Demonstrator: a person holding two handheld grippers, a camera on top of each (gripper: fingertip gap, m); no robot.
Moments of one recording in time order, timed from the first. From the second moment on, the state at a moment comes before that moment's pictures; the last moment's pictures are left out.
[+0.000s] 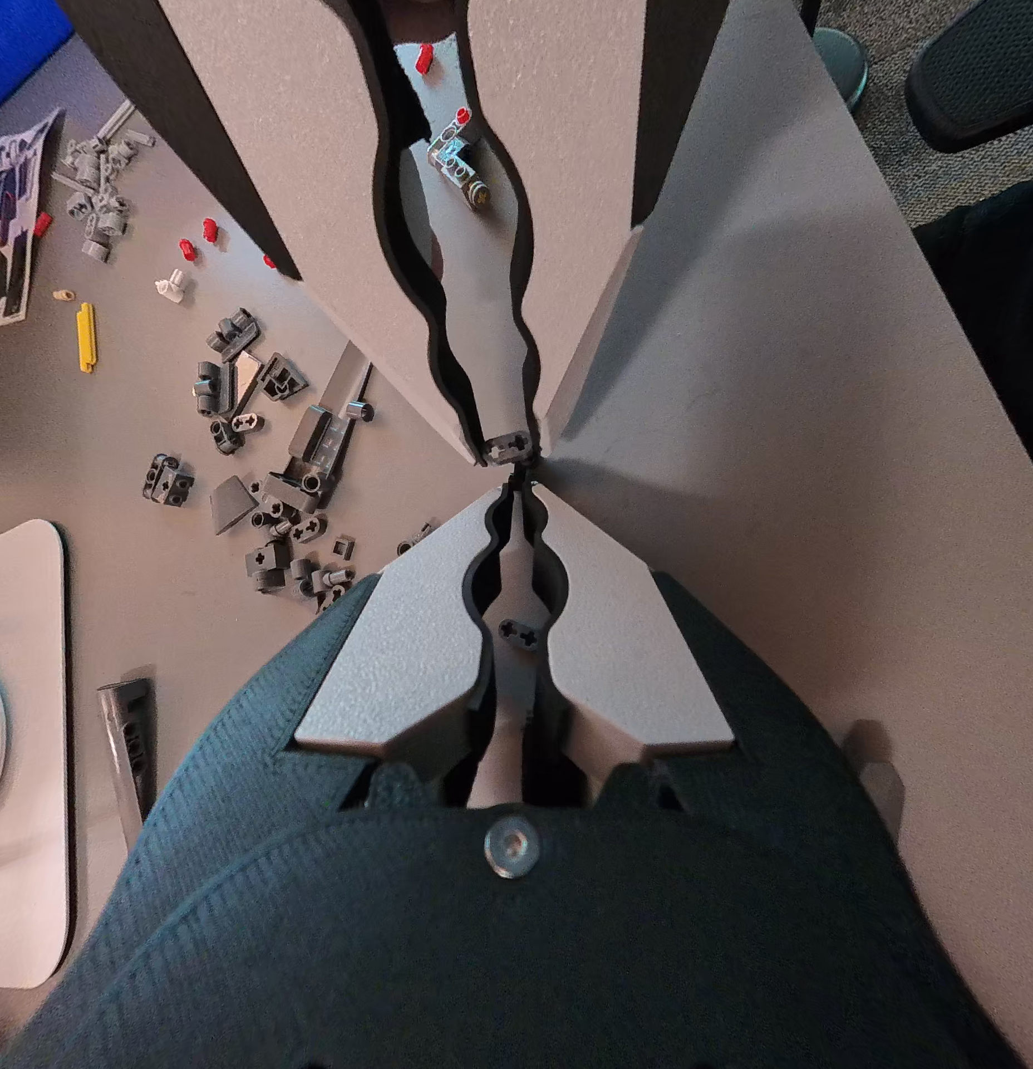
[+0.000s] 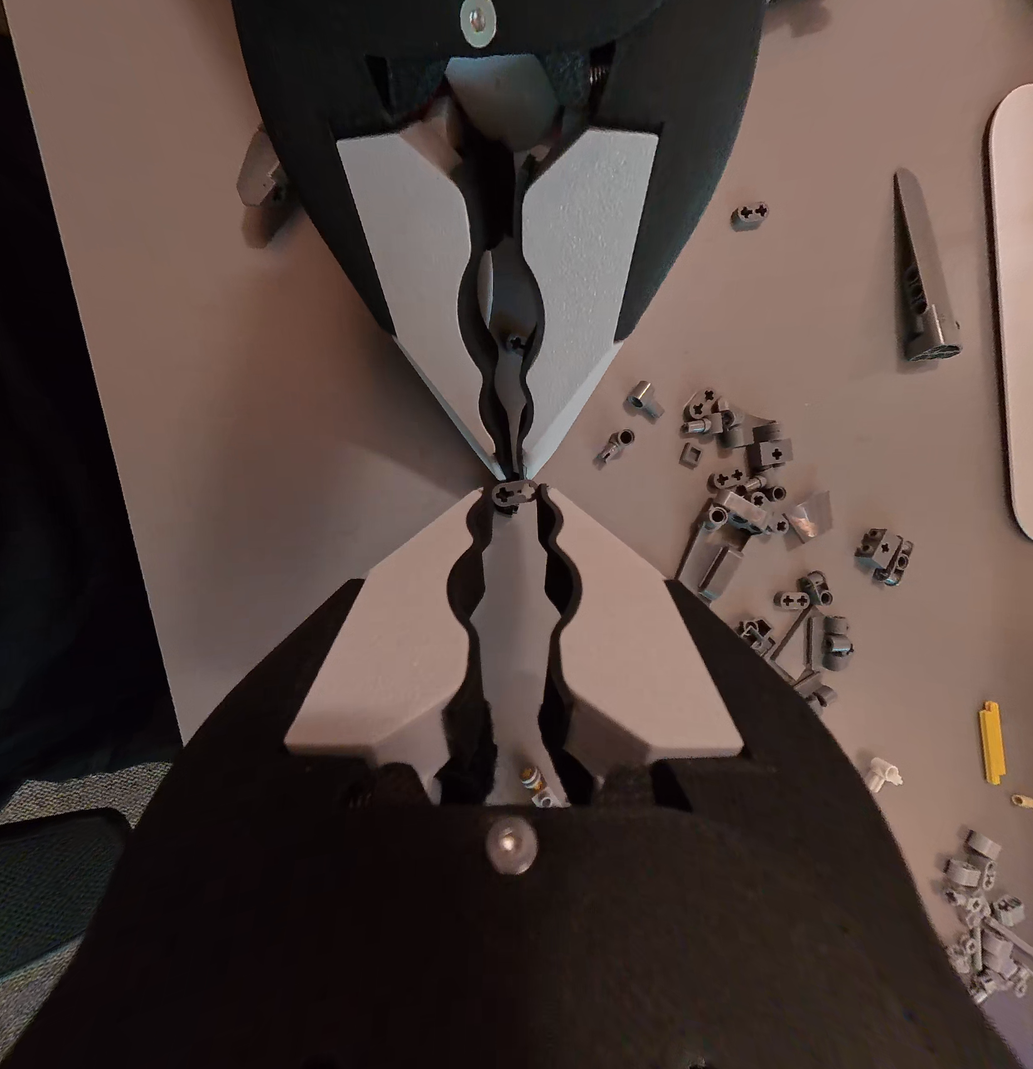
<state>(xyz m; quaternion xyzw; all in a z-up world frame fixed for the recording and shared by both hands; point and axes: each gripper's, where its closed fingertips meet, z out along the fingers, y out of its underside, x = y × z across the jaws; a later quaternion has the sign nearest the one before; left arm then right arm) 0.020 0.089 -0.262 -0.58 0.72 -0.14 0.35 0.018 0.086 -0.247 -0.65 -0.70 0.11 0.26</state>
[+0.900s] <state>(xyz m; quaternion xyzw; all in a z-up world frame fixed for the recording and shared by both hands) 0.021 0.087 -0.262 -0.59 0.72 -0.14 0.34 0.025 0.089 -0.248 -0.66 -0.71 0.07 0.23</state>
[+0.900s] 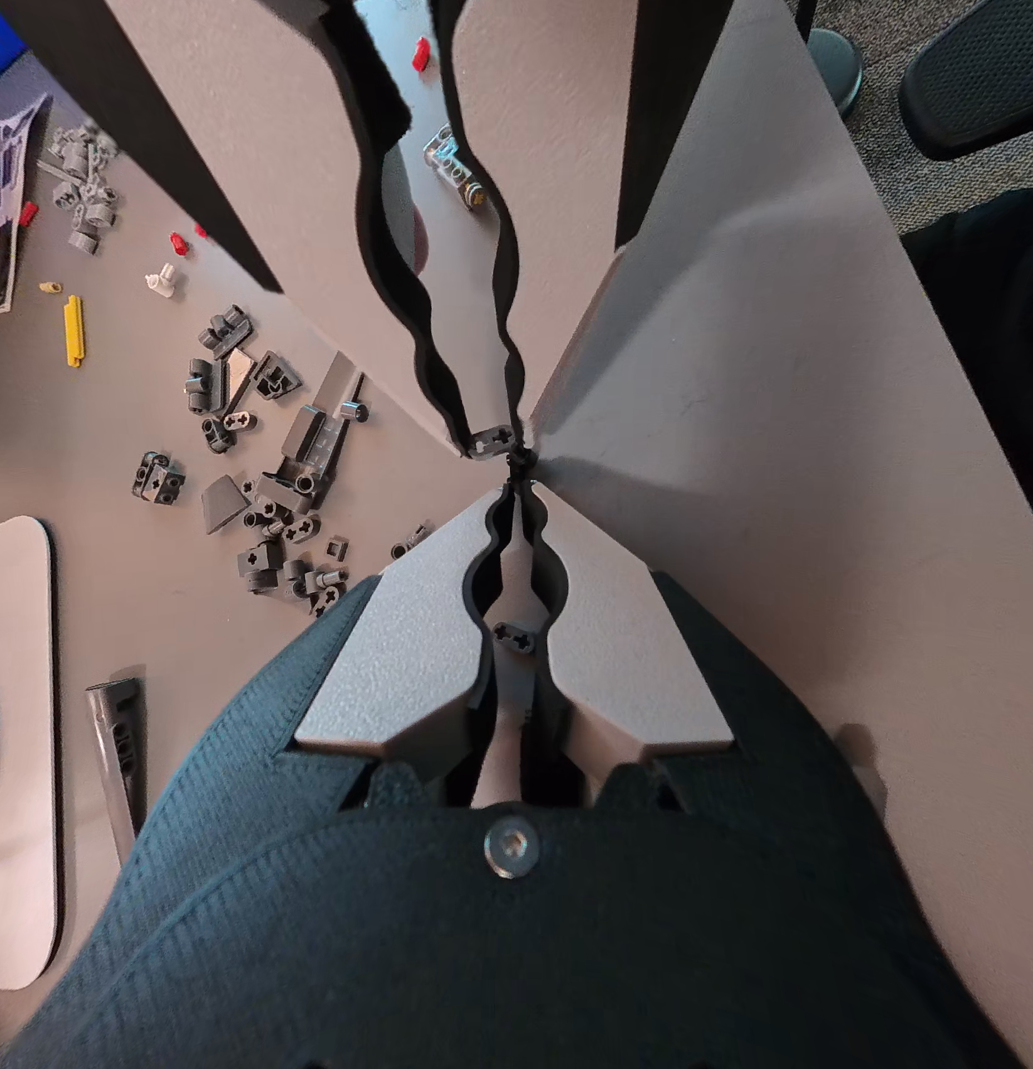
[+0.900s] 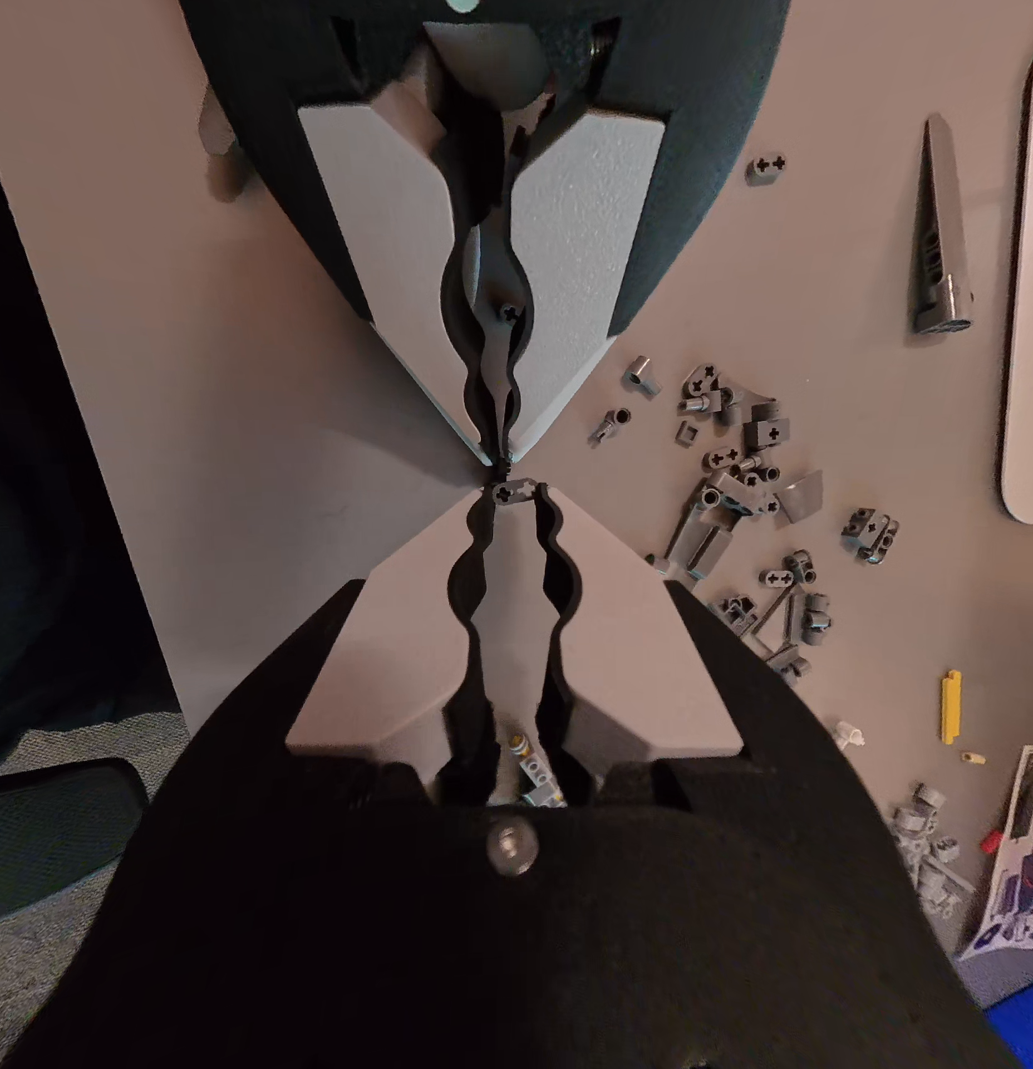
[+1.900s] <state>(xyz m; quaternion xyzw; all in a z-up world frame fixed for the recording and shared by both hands) 0.021 0.078 -0.262 -0.58 0.72 -0.12 0.35 0.025 0.084 -0.249 -0.64 -0.74 0.07 0.22</state>
